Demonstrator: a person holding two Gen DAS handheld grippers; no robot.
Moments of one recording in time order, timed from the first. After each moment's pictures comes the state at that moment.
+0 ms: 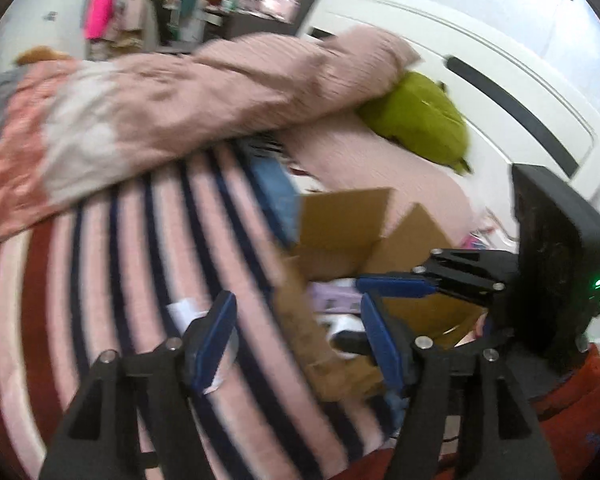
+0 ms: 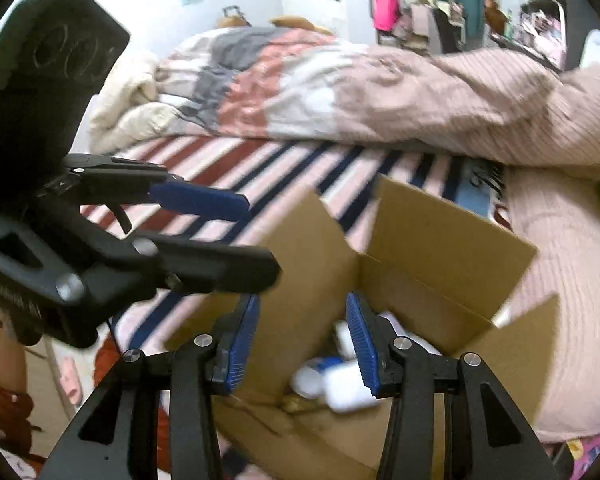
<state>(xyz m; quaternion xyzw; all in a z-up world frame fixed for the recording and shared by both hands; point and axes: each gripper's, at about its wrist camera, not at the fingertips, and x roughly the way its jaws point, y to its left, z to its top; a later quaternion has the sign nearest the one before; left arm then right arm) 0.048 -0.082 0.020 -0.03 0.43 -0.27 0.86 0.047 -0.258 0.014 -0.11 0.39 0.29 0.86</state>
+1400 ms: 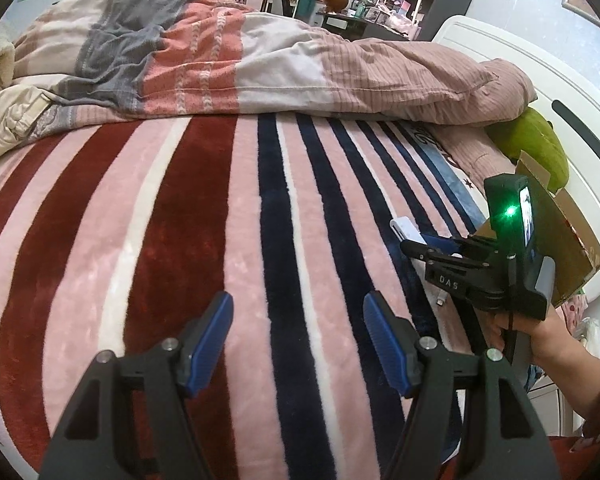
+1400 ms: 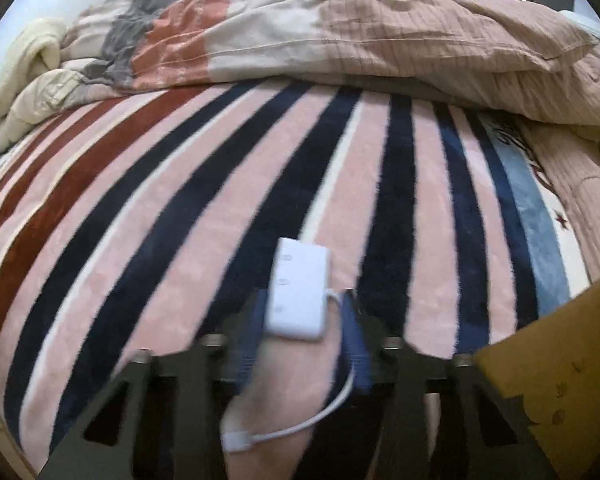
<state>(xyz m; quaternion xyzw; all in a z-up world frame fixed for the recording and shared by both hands) 0.016 0.106 -0.111 -0.09 0.43 -0.12 0.89 0.134 -0.136 -0.144 -0.12 0.43 0.12 0.89</state>
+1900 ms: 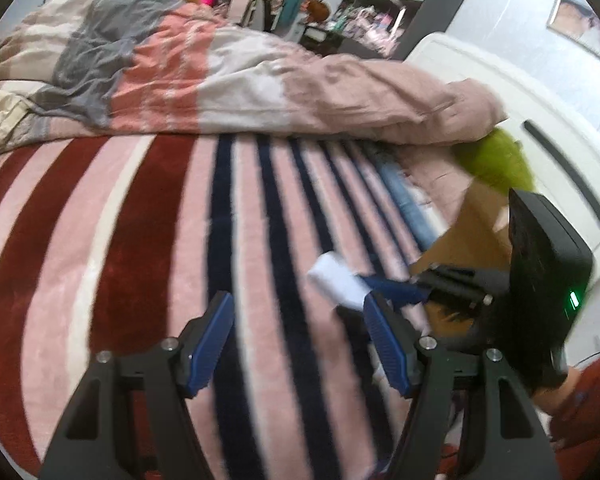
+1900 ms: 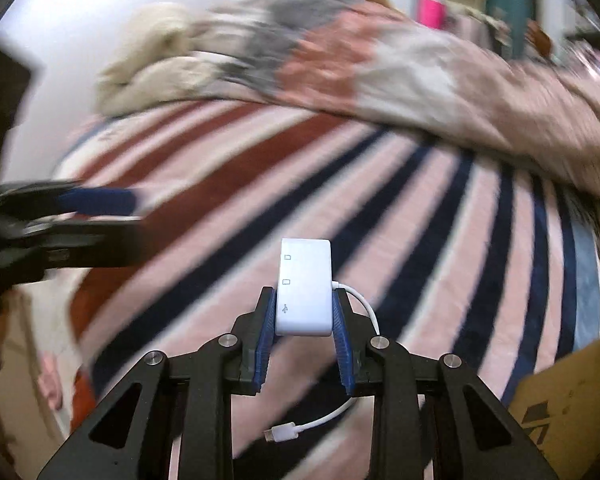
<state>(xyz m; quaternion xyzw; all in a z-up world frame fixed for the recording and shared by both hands) 0.015 0.087 -0.069 -0.14 0.41 -0.18 0.88 0.056 -0.088 -0.085 -0.17 0.37 0.34 0.85</state>
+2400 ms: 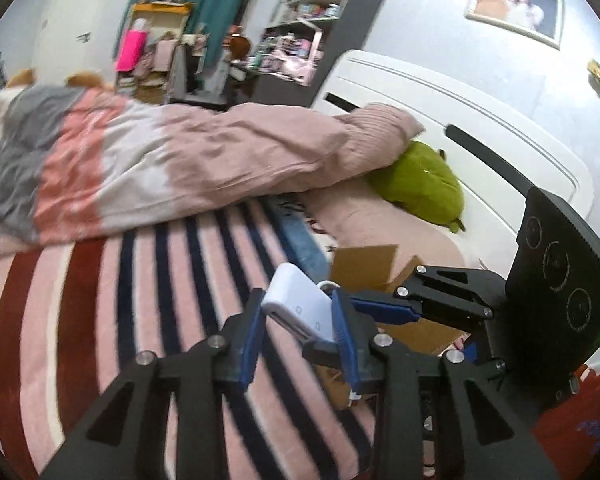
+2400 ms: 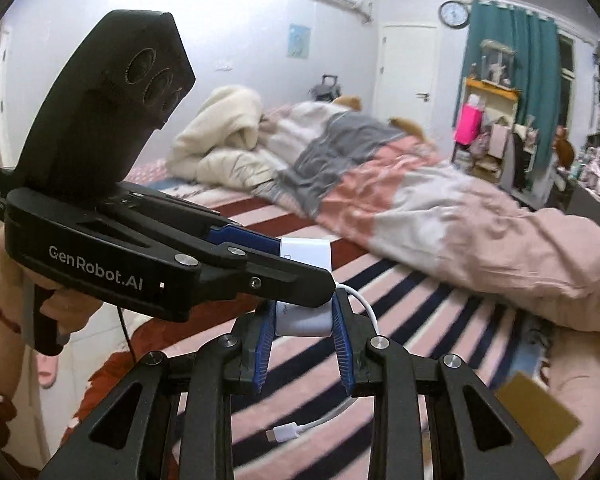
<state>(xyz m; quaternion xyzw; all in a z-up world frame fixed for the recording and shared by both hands) 0.021 -0.021 0.059 -0.08 0.34 -0.28 0.90 -0.003 -0.156 0.053 -0.18 0.22 0.38 0.88</state>
